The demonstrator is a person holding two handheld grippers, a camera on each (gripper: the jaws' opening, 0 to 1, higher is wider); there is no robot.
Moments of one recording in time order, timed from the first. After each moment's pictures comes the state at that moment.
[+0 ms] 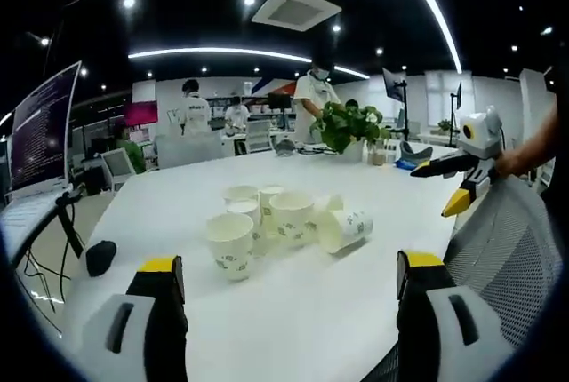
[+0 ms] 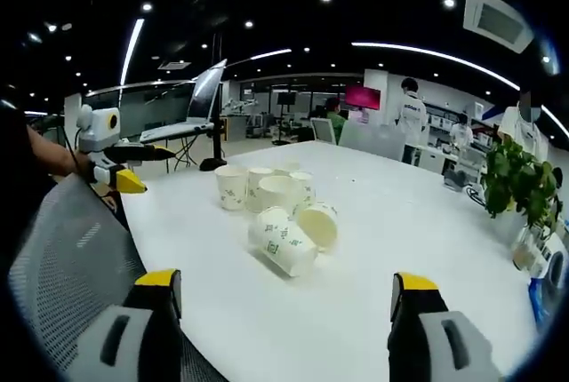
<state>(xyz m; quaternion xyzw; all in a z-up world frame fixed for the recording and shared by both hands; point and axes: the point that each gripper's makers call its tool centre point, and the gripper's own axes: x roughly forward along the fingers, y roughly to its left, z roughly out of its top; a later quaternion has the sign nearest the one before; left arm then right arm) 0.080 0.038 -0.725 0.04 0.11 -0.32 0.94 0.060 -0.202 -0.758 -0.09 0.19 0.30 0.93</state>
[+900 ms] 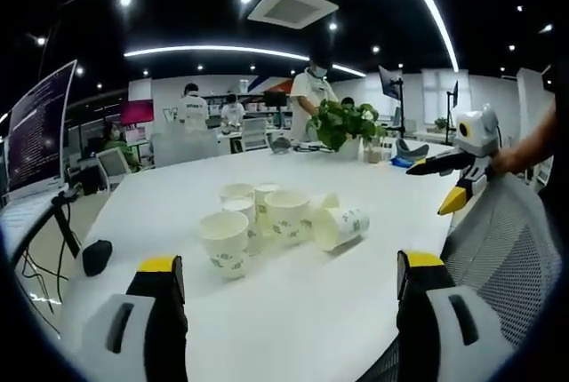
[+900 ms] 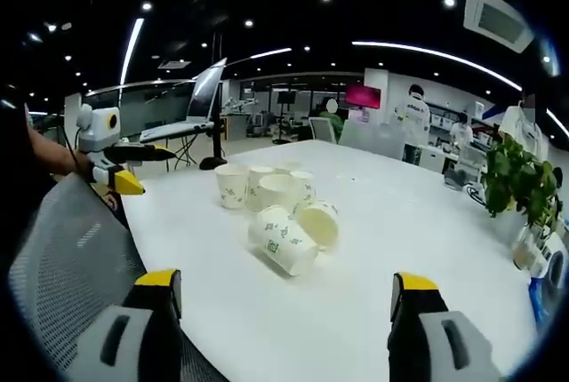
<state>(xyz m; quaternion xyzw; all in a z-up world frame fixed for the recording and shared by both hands) 0.076 0.031 -0.724 0.04 0.11 -0.33 0.94 0.061 -0.204 -0.760 -0.09 0.19 0.30 0.93</state>
